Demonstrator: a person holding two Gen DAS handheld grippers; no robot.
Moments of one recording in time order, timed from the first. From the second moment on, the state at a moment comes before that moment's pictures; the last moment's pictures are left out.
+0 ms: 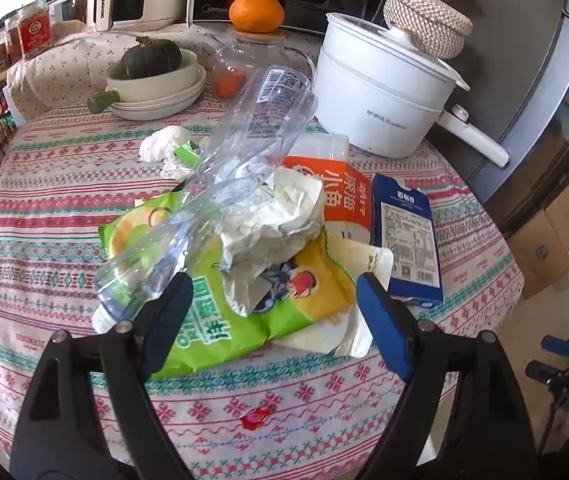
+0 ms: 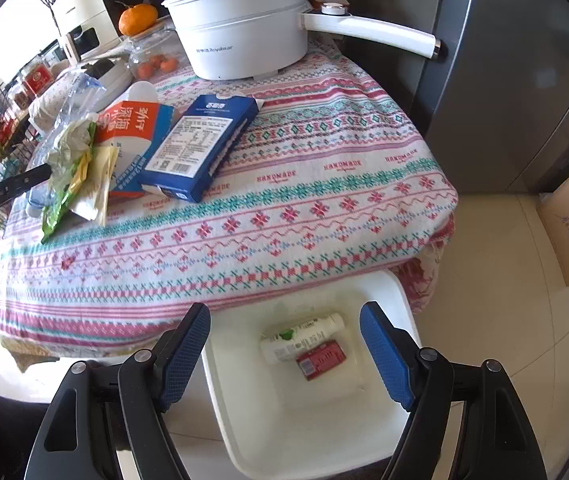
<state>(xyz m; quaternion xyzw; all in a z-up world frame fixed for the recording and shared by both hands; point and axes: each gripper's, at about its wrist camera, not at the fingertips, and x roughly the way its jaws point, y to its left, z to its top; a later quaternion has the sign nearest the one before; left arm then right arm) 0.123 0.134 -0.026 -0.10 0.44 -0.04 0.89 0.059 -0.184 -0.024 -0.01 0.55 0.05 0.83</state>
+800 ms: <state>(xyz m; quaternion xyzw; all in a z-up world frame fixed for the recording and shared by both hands) 0.156 0.137 -0.038 -0.21 0.43 0.03 0.88 0.108 -0.148 -0.049 0.01 0.56 0.05 0.83</state>
